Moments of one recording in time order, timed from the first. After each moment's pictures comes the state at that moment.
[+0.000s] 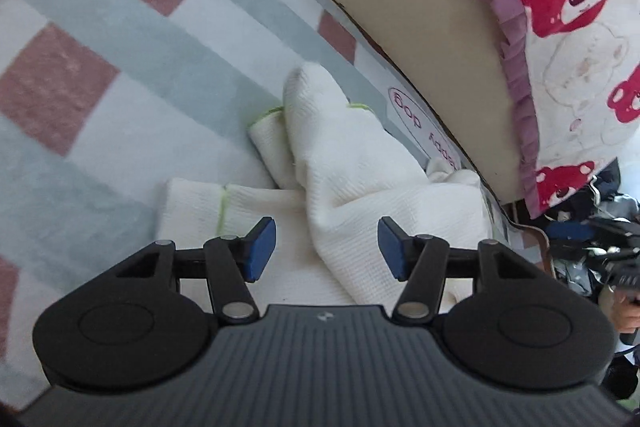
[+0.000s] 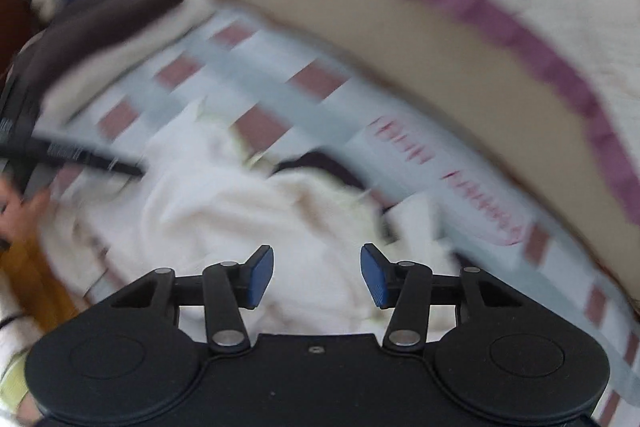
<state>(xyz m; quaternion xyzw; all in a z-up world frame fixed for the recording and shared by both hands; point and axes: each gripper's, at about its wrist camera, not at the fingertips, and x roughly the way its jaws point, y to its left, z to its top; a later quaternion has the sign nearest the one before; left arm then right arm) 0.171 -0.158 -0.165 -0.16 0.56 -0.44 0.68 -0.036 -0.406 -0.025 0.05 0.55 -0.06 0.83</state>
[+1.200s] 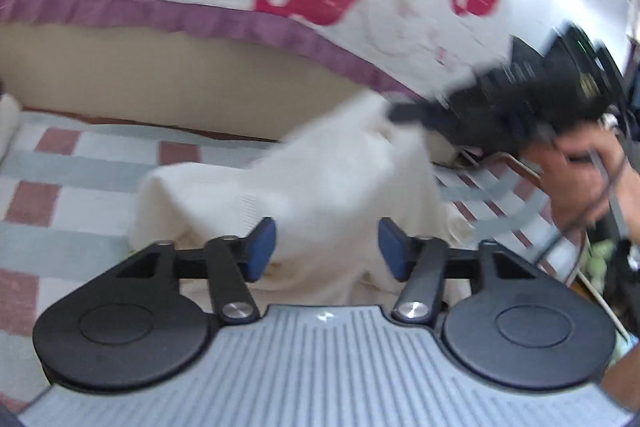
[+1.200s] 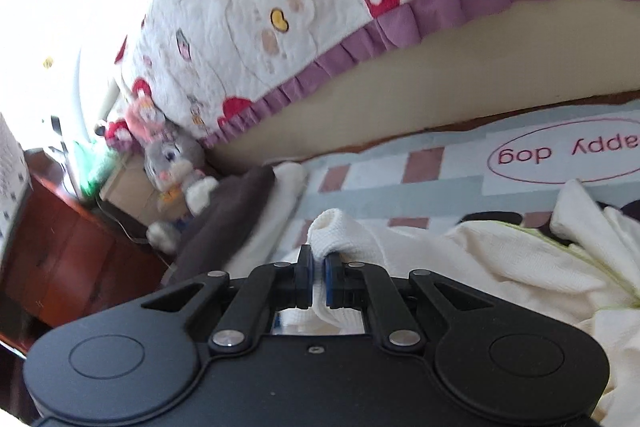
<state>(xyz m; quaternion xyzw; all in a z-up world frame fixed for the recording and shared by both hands) 0.069 -0.173 -0.050 -0.01 0.31 -0.62 0.72 -0.080 -0.428 -0.014 0.41 0.25 -0.01 0.88</state>
